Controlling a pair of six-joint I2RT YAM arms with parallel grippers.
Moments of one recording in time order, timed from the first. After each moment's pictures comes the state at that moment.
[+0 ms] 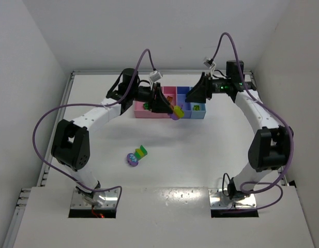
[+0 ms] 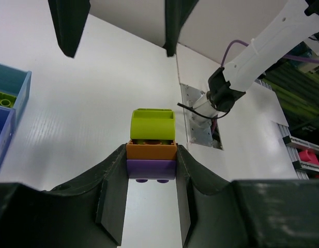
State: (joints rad) left arm -0.44 1.70 1.33 0.09 1.20 -0.24; right arm 0.06 1.66 1.38 -0.34 -1.35 -0.01
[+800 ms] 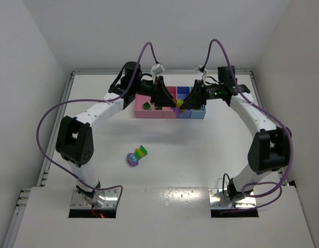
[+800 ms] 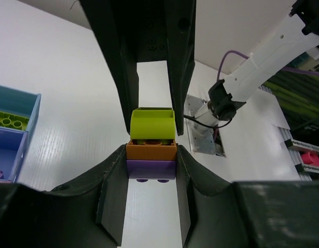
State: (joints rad) left arm -0.45 1.77 1.46 0.09 1.22 -0.25; right arm 0.16 1.64 1.33 -0.40 -1.35 -0.09
